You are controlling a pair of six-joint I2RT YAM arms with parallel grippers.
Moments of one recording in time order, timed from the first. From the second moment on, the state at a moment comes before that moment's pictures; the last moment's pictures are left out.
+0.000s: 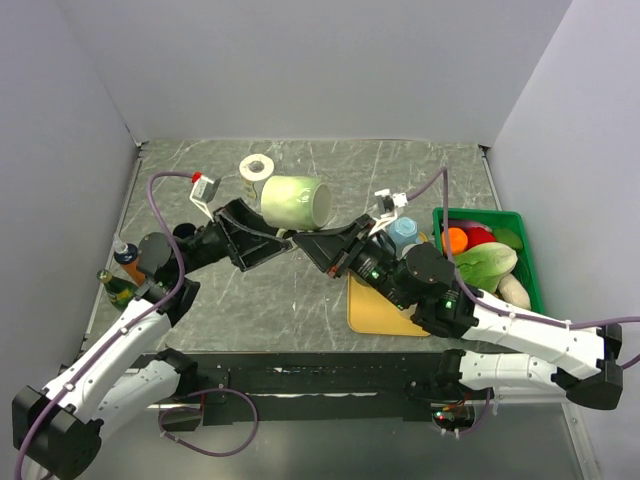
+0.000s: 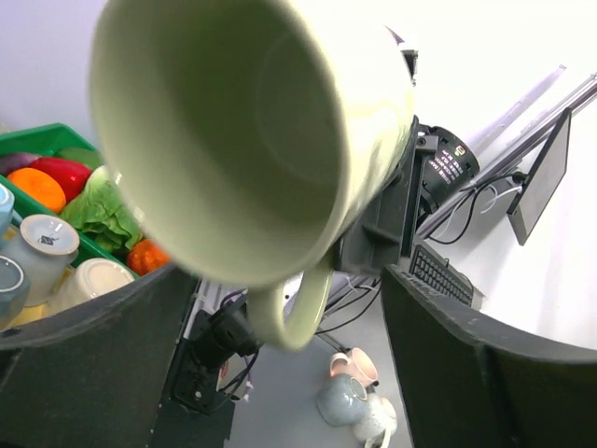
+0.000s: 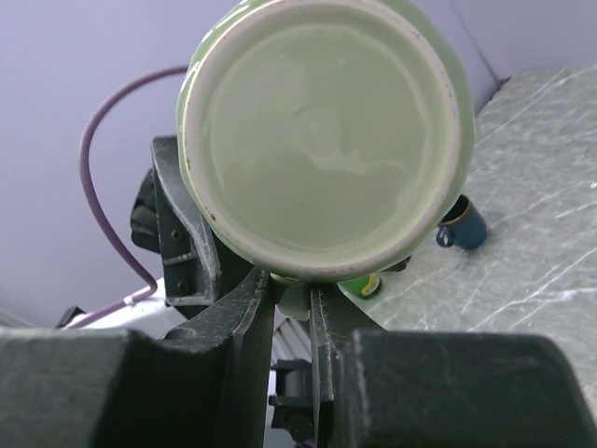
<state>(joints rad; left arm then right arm) -0.48 0.86 0.68 0.68 0.76 -1.15 1.19 0.96 0.97 0.21 0.31 0.67</state>
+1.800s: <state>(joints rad) -0.49 0.93 1.02 -0.48 0.00 -0.49 1.14 1.01 1.04 -0.41 0.58 0.80</state>
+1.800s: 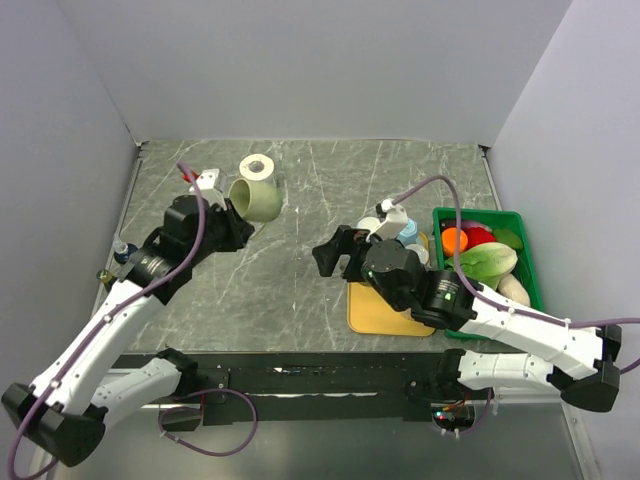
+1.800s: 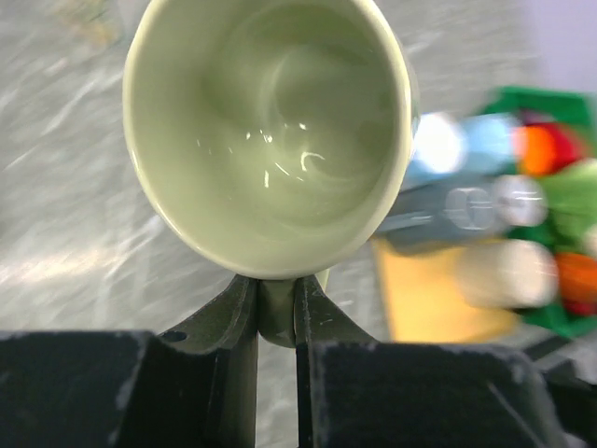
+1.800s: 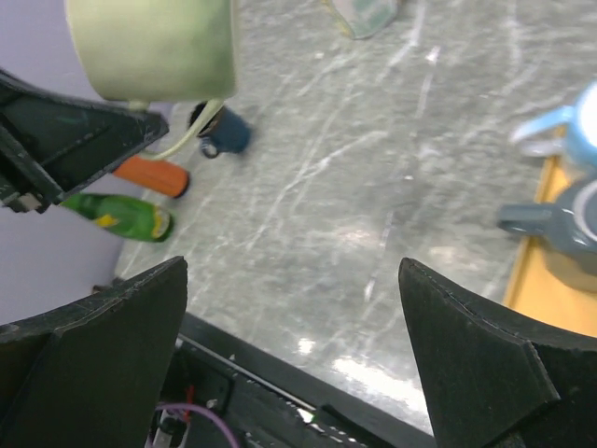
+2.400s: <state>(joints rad) -0.49 1.38 1.05 -0.67 -0.48 -0.49 0.96 1.01 0.92 -0.49 0.34 0.85</state>
